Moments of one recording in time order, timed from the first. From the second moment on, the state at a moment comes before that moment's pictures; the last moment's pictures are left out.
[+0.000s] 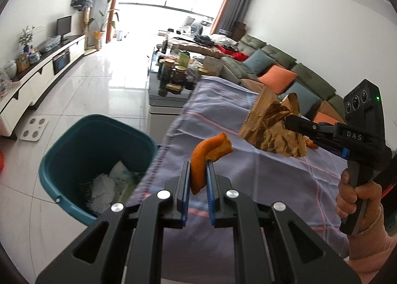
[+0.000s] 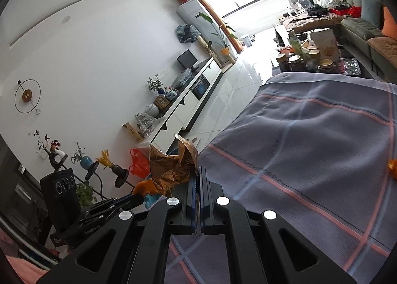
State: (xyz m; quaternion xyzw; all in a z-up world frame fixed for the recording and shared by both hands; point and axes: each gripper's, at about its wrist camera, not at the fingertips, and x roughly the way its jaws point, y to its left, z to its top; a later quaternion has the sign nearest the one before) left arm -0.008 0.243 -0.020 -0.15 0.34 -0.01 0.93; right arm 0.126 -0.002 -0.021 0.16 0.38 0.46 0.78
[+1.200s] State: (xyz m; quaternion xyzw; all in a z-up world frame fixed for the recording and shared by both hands) left arm -0.009 0.332 -0.060 -0.19 0.37 0.10 0.90; right arm 0.132 0.128 -0.030 0.09 0.42 0.49 0.76
